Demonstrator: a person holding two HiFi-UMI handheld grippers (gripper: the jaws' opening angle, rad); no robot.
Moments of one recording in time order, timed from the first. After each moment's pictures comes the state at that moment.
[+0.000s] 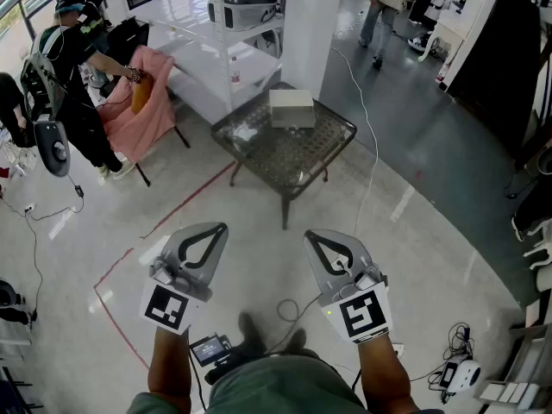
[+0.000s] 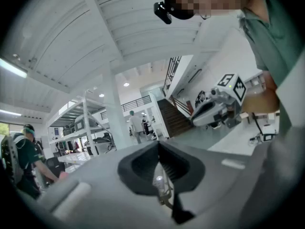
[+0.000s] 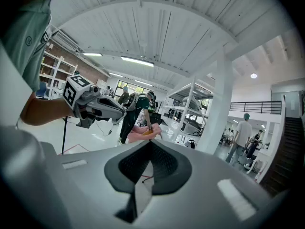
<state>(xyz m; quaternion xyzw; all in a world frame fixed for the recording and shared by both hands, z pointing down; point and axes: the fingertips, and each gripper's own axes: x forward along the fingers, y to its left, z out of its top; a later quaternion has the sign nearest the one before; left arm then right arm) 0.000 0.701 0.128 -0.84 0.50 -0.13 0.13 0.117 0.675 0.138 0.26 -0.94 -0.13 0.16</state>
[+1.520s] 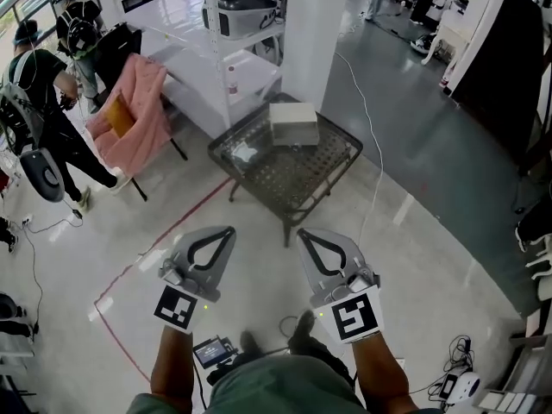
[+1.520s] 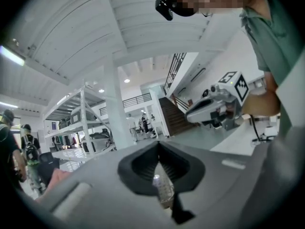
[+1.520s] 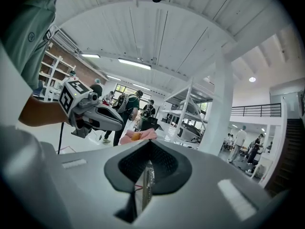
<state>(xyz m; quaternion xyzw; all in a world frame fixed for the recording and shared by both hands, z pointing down) -0.039 0.554 0.144 -0.85 0.50 -0.12 0.11 0.054 0.535 0.135 0.26 -0.95 -0.15 0.13</state>
